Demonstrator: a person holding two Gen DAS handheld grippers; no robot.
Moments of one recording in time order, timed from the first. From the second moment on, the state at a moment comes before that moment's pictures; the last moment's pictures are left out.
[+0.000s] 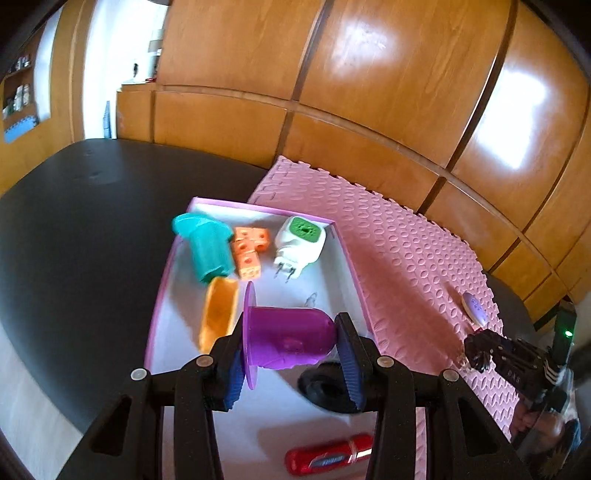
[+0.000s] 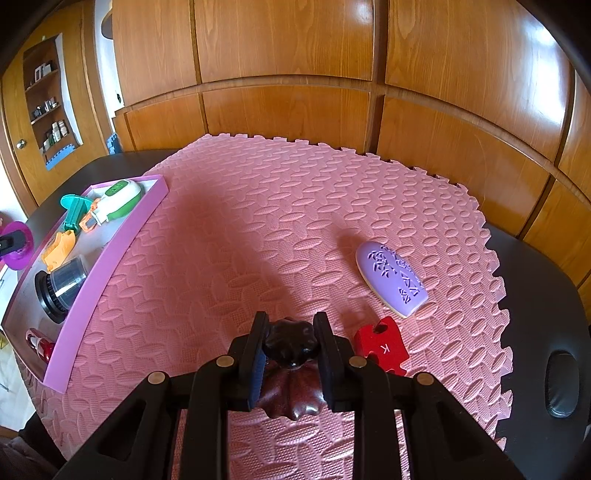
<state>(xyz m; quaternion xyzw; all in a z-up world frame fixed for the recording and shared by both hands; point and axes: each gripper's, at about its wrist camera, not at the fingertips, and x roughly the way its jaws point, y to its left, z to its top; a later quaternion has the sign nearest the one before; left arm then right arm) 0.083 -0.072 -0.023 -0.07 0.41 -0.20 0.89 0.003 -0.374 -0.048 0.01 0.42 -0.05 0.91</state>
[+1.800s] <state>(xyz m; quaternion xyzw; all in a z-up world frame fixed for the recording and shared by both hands) 0.047 -0.069 -0.026 0.03 0.39 -0.10 0.92 0.004 -0.369 -0.051 0.00 0.41 -0.07 0.91</state>
